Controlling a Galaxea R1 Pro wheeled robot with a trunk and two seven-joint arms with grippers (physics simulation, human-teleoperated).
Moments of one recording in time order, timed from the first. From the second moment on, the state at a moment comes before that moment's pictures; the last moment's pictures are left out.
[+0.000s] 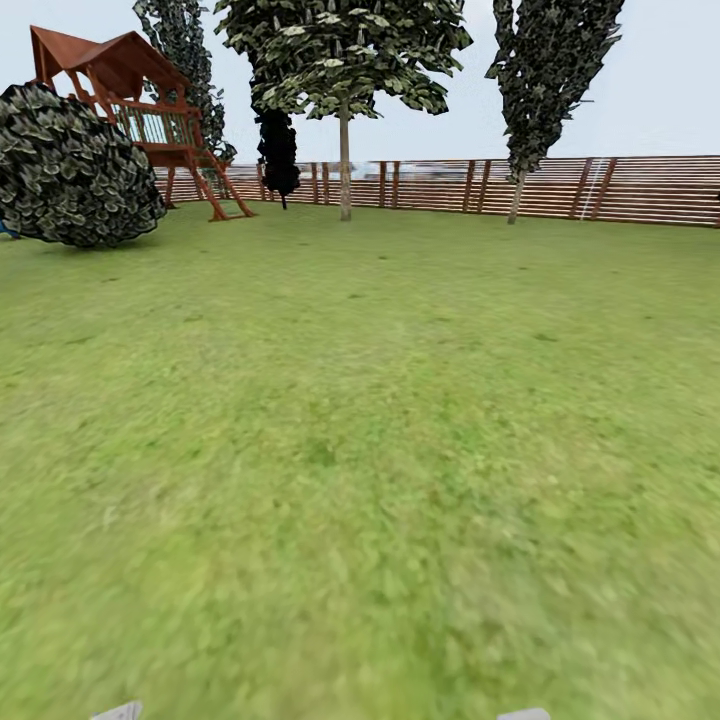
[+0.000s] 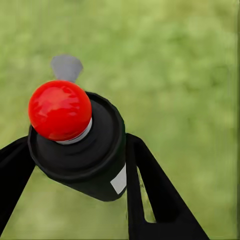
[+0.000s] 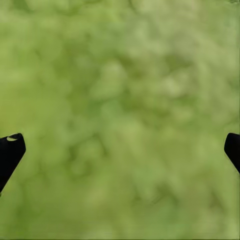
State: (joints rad) left arm -0.30 0.18 0.71 -0.18 -0.31 -0.42 -0.12; right arm -0.34 0.02 -0.40 -0.03 0.59 -0.55 -0.14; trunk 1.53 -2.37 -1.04
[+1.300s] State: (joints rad) left arm -0.30 0.18 0.71 -0.18 -0.31 -0.42 -0.12; right arm -0.34 0.02 -0.40 -0.03 0.59 -0.55 -0.14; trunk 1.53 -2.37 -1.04
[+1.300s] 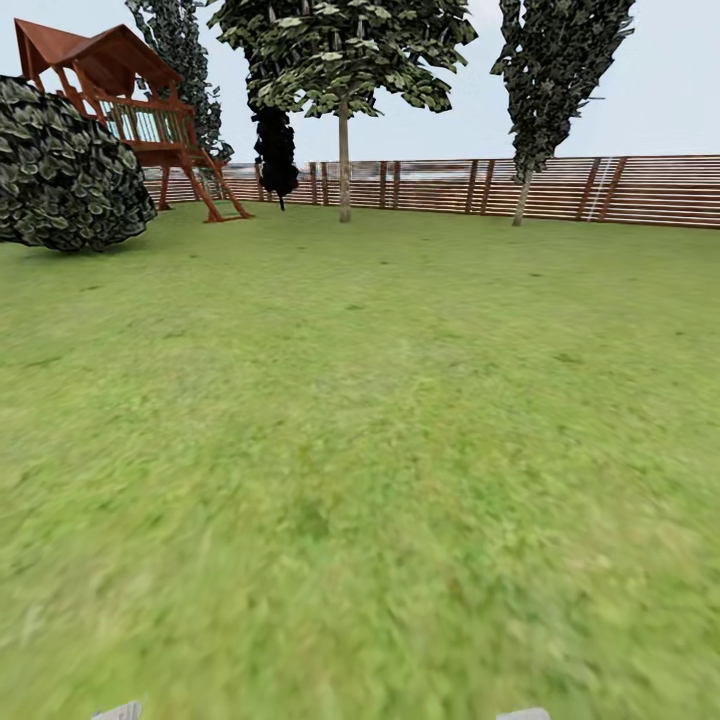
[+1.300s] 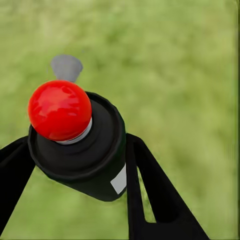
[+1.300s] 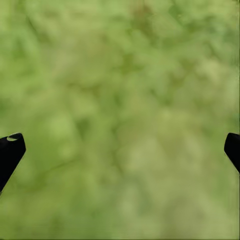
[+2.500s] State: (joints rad) left arm -0.30 0.18 0.71 -0.18 -0.31 -0.42 -0.12; right arm -0.34 0.02 -0.40 -0.03 0.59 -0.55 -0.14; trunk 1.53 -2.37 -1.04
